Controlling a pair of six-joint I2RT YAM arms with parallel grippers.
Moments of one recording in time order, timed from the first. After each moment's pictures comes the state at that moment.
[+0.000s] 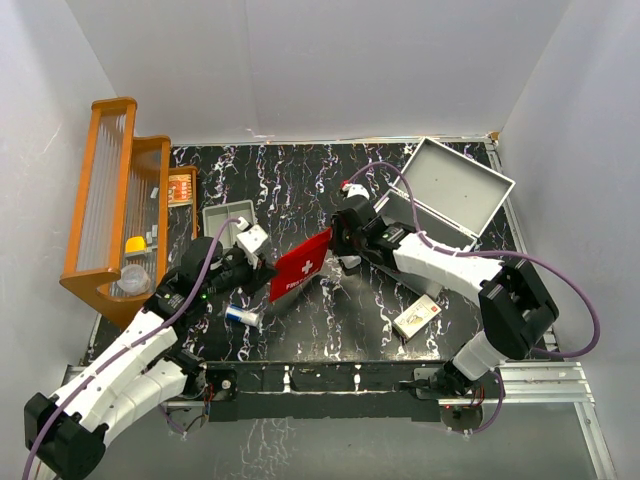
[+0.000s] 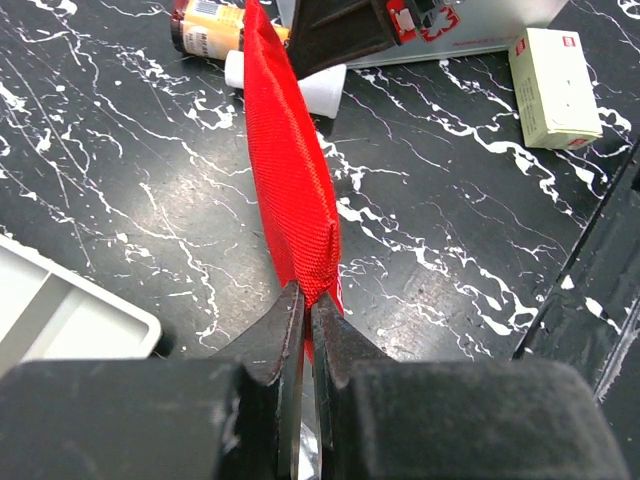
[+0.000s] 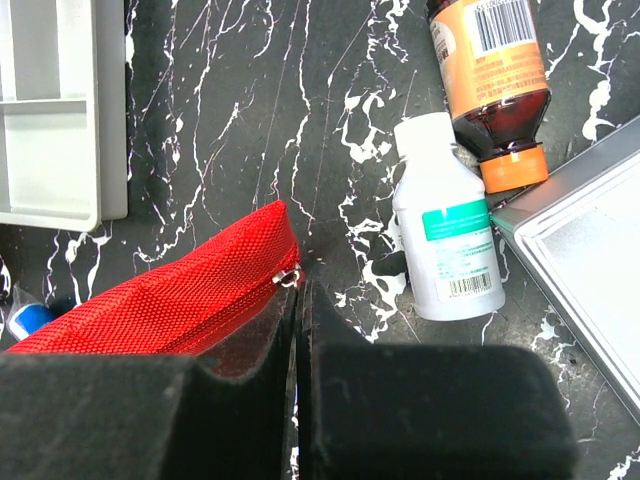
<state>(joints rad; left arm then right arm) -0.56 0.77 0.59 -0.25 0.35 0.06 0.72 1.54 1.06 -0.25 0.13 0.57</state>
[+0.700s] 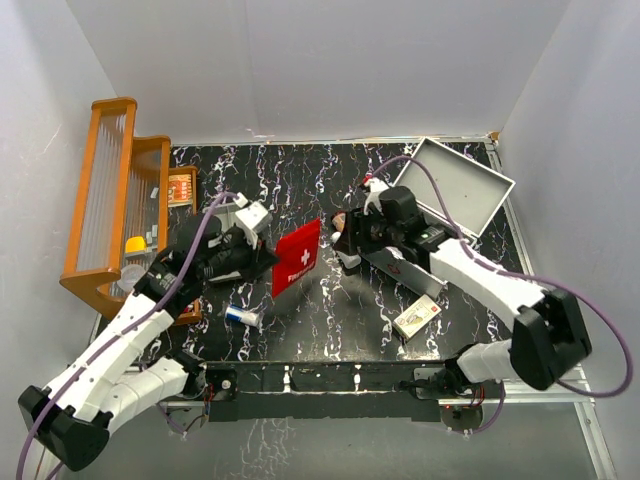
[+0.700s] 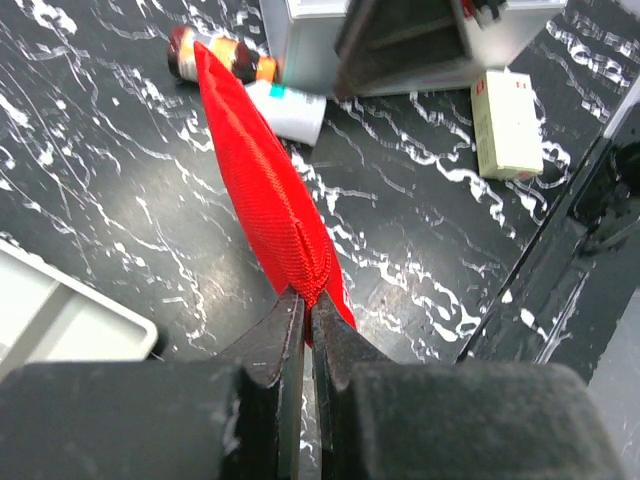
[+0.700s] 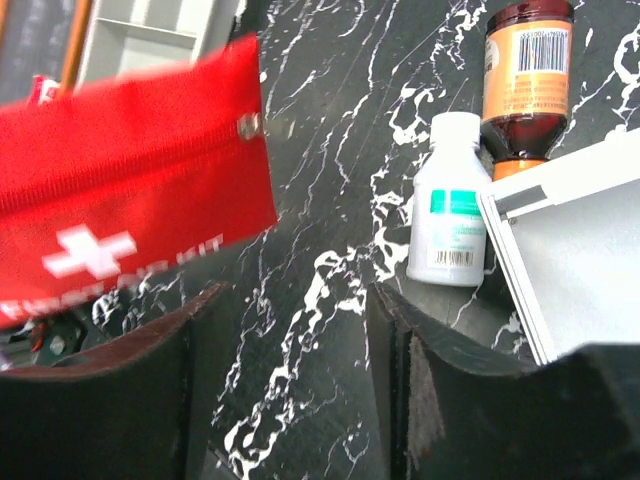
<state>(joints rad) -0.56 0.85 0.80 -0.43 0.38 0.01 0.56 1.38 0.97 -0.24 -0.26 0.35</state>
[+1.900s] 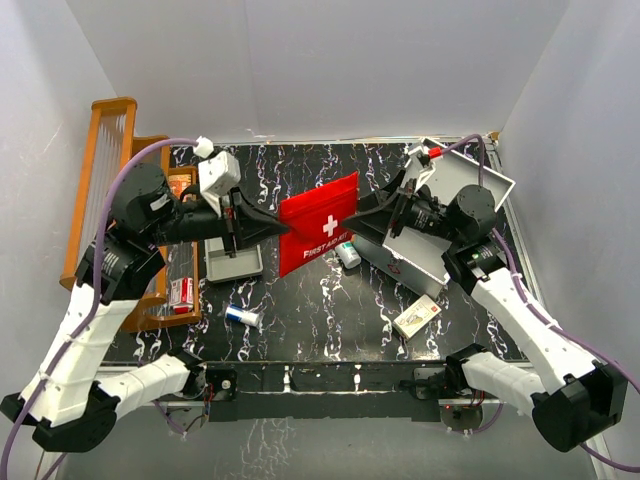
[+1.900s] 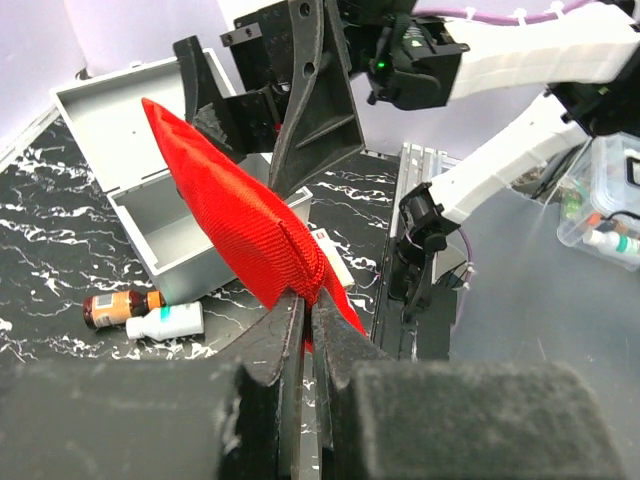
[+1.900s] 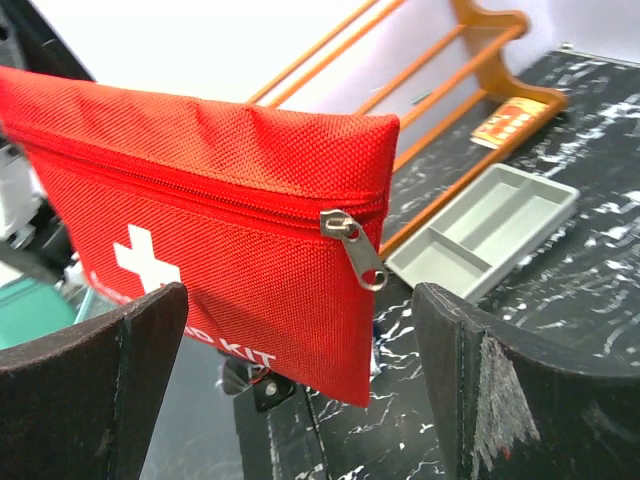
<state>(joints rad) -0.56 1.02 1.49 -0.59 0.78 -0.06 0.40 1.01 0.90 0.28 -0.76 0.67</state>
